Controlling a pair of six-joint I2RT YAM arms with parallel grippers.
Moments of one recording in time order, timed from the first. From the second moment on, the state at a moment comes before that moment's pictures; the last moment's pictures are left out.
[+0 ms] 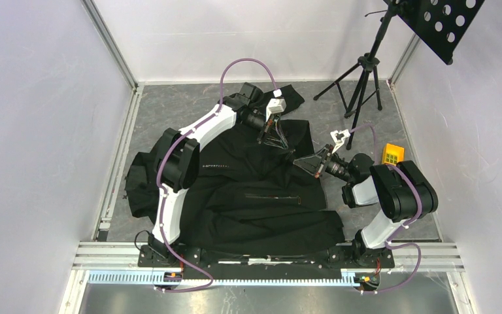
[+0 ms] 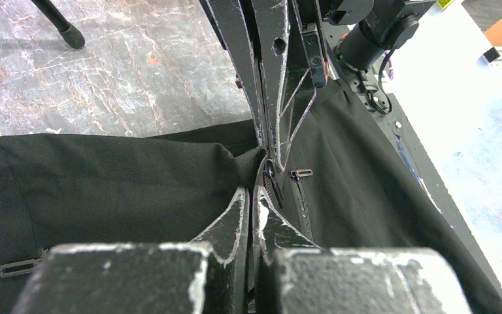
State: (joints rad) left arm -0.54 2.17 1.82 -0.66 1.31 0.68; right arm 0.14 1.67 0.28 1.47 -0.92 0.74
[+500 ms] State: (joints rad) left arm -0.54 2.19 1.83 -0.66 1.31 0.68; right arm 0.14 1.66 0.28 1.47 -0.92 0.74
